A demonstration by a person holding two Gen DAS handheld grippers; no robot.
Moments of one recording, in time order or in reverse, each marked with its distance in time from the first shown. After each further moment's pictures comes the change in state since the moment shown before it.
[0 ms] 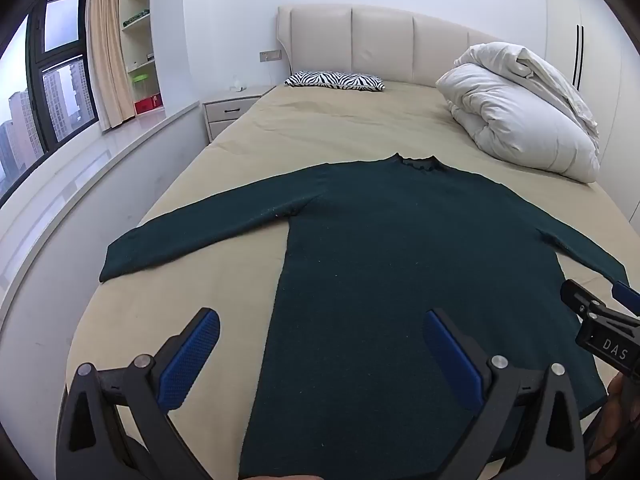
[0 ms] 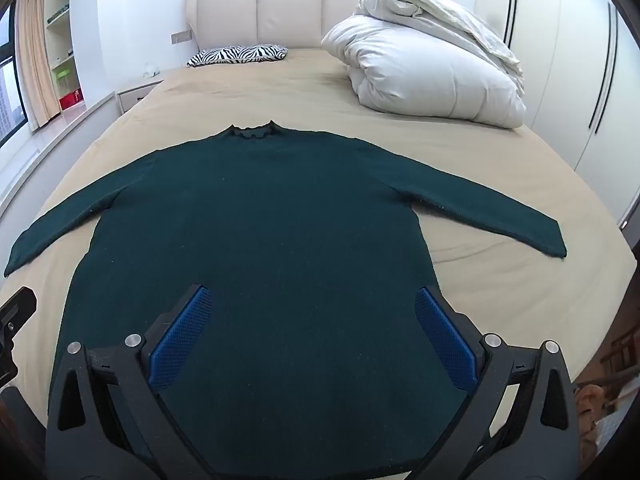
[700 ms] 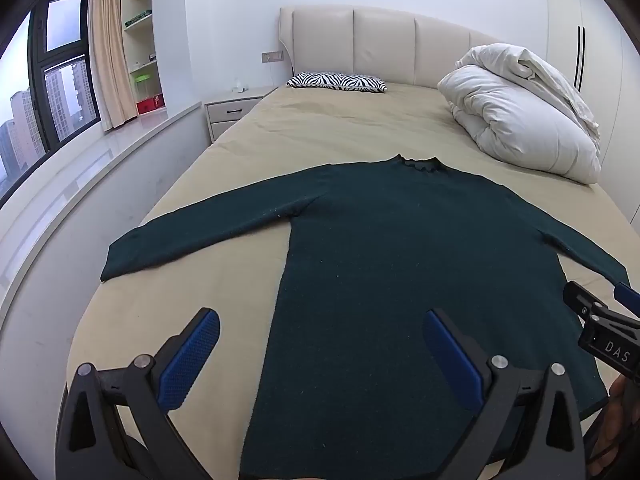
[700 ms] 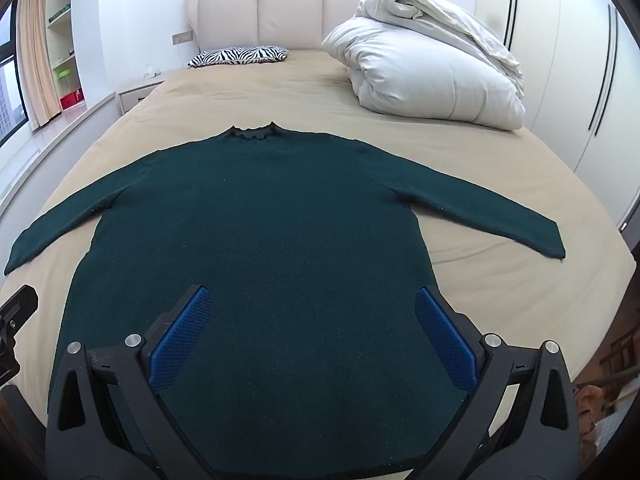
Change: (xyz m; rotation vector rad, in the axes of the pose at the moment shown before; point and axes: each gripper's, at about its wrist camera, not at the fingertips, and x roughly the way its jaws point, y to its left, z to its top) left arm -0.002 0.001 0.002 0.000 -0.008 0.003; right arm 0.001 0.001 -0.001 0.005 0.002 0.005
